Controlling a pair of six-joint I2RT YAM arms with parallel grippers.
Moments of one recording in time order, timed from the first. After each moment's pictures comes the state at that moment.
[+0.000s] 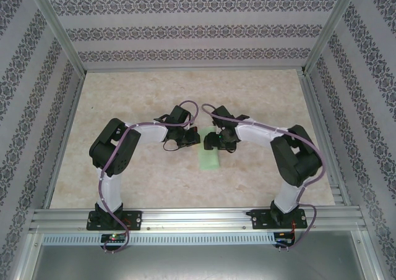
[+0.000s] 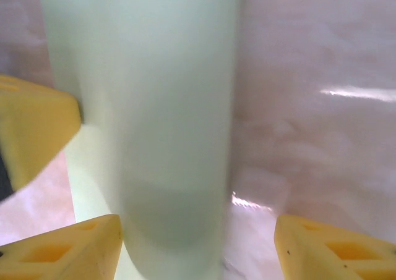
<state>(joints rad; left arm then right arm) -0.58 1.98 1.13 -0.17 0.46 -0.76 0.56 1.74 1.06 -0.58 -0.16 0.50</state>
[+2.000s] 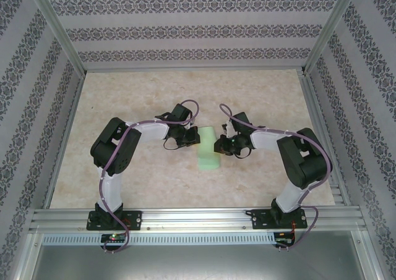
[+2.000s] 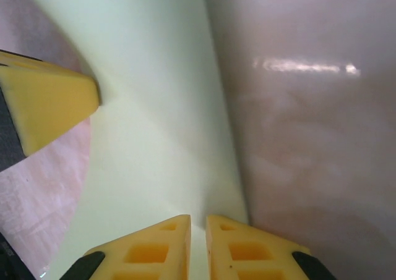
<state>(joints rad) -0.58 2.00 1.18 -0.27 0.46 -0.76 0.41 1.70 0.80 -0.24 -0.54 0.52</state>
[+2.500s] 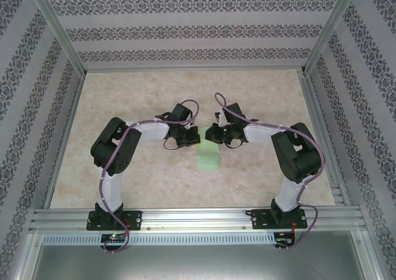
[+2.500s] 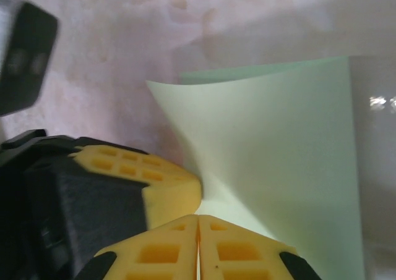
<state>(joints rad) -0.58 2.00 1.19 -0.28 0.46 -0.76 0.45 1.81 0.94 -0.11 -0.54 0.63</state>
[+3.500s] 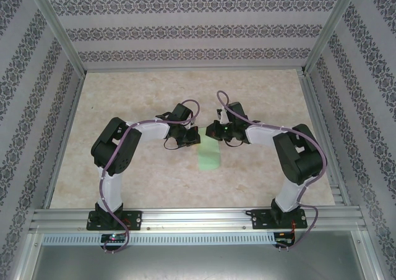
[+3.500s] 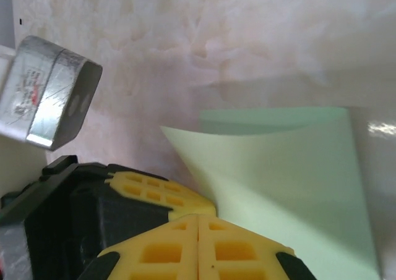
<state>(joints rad) -0.58 2.00 1.20 -0.29 0.45 -0.76 0.44 1.79 0.92 0.00 -0.51 0.67</state>
